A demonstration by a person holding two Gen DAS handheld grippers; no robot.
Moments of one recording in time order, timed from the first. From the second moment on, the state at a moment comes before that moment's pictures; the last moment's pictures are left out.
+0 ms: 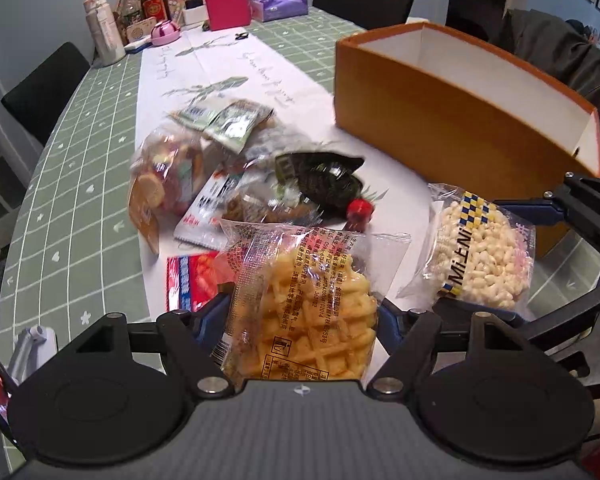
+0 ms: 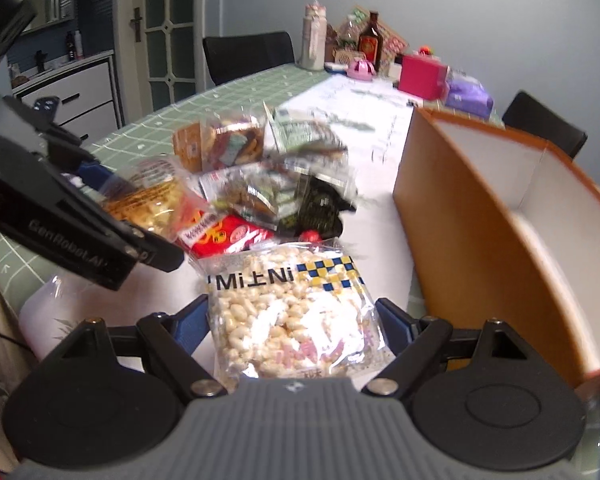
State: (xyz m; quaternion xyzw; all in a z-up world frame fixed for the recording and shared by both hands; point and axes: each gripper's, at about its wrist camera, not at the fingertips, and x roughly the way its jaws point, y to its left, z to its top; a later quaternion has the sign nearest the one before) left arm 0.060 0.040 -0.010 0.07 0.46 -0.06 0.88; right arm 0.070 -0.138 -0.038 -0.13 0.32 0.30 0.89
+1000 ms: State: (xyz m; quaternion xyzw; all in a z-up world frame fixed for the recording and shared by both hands) left arm 0.204 -0.102 0.073 0.18 0.42 -0.24 0.85; right arm 0.201 -0.263 0.026 -0.15 0.40 0.21 0.88
